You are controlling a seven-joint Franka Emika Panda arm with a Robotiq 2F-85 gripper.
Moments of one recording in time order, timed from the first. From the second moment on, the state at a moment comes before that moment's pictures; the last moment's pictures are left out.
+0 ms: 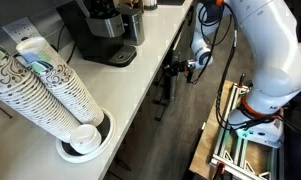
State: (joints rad) arm -0.49 0.96 -0.30 -2.01 1.70 1.41 -1.57
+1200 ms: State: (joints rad) arm -0.49 1.01 -0.31 -1.99 1.78 1.39 -1.57
